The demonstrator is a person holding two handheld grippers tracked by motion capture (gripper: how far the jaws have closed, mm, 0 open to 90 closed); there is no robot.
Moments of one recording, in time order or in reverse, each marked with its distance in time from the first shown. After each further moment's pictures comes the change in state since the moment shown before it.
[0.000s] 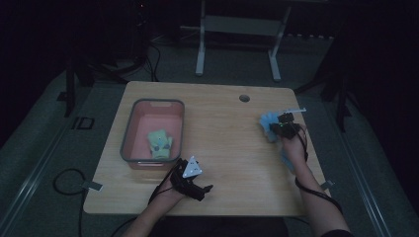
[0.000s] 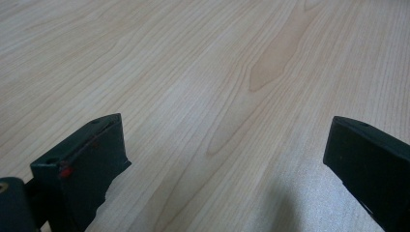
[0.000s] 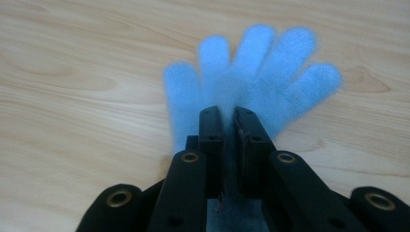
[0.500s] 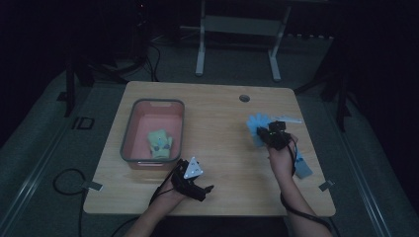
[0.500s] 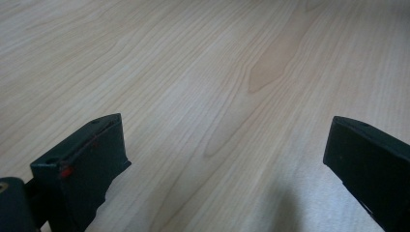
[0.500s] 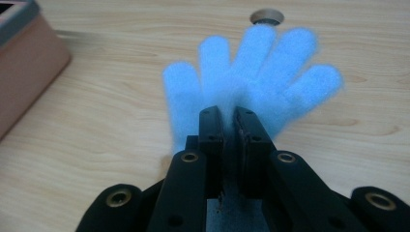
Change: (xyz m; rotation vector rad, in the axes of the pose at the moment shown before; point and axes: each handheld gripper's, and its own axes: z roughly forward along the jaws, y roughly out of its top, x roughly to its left) left arm -0.004 0.000 0.001 -0.001 0.007 -0.008; right arm 0.083 -0.009 -0.061 -0.136 0.054 0.096
